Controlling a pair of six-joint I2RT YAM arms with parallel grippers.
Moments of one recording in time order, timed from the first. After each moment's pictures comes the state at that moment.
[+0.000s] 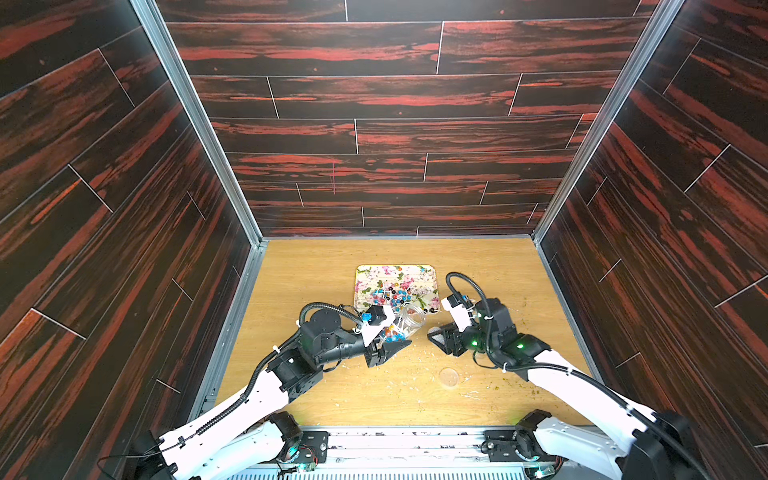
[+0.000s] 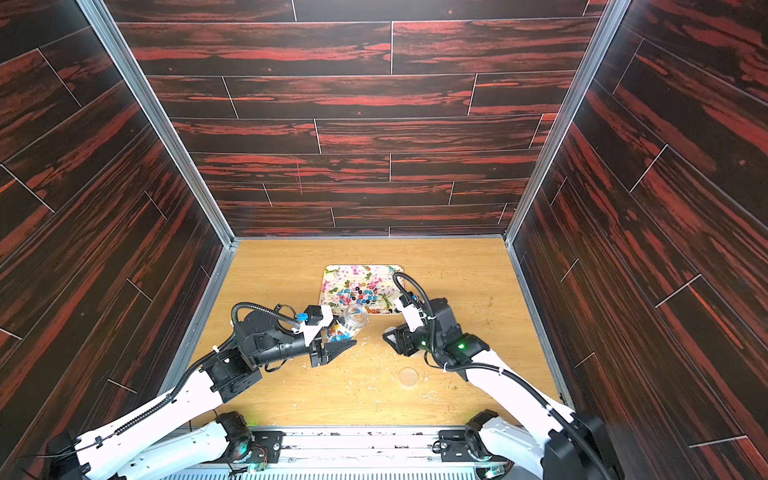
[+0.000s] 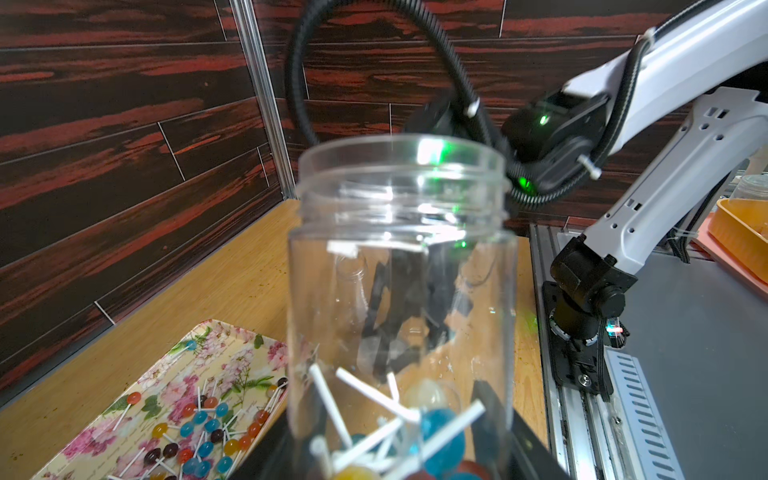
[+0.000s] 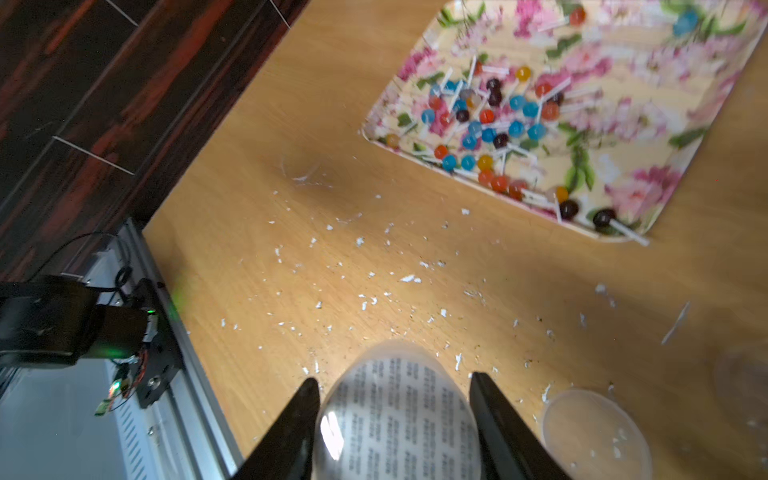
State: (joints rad) left arm -0.76 0.90 0.67 0.08 0.49 0.11; right arm 0.59 1.11 0.60 -0.18 -0.38 0.25
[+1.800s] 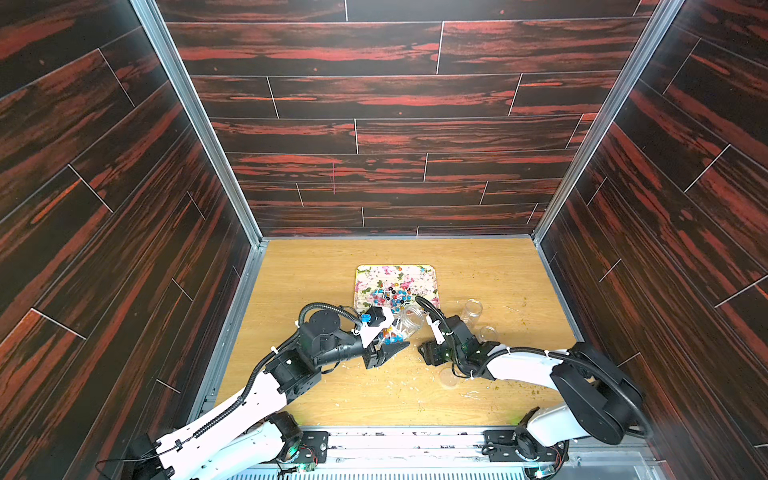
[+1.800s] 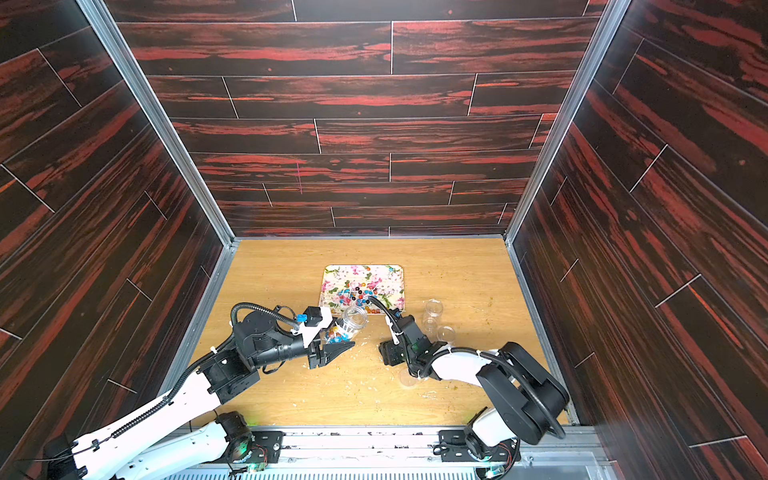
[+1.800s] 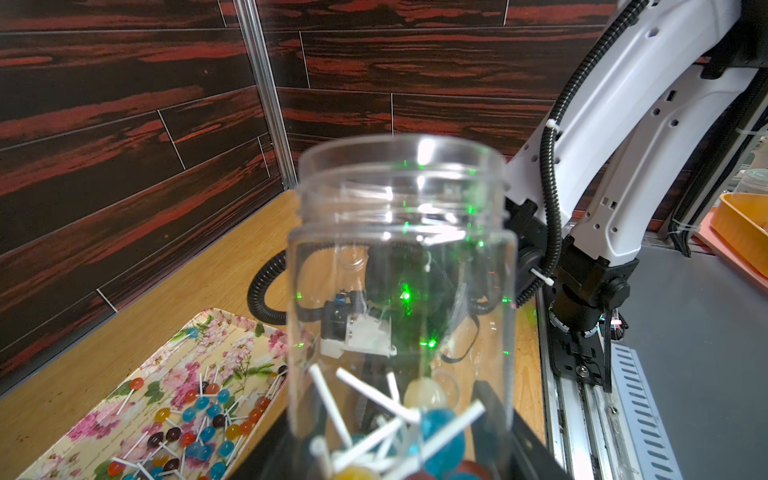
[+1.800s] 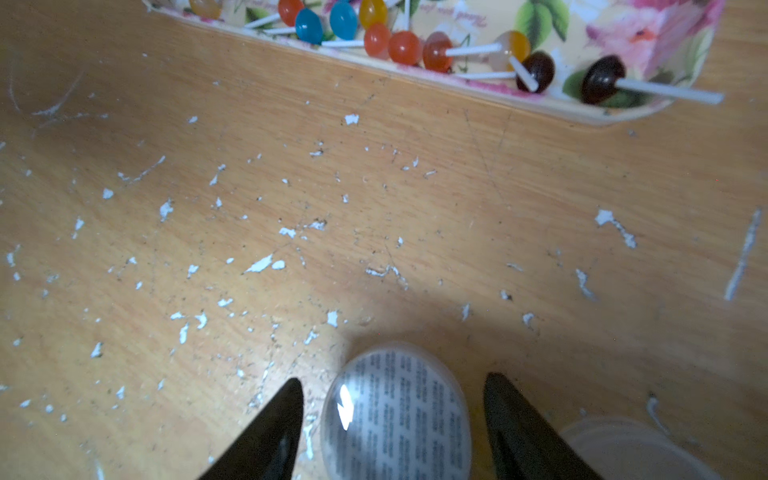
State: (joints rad) left arm -0.76 0.89 0.67 0.04 0.48 0.11; right arm 0.75 1.47 0.56 0.07 -0.01 0.34
